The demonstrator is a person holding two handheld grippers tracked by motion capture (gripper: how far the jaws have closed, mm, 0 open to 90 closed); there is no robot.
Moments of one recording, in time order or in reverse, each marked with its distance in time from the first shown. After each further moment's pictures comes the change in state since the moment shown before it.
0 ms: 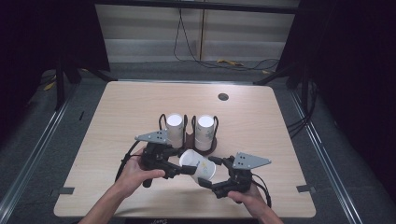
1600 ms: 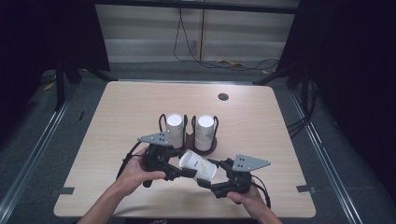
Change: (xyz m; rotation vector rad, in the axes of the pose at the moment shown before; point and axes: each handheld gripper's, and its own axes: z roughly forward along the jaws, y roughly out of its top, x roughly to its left) left arm 0.004 -0.004 0.004 0.030 -0.019 0.018; right arm 0.001 -0.004 0.000 -0.011 0.021 -0.014
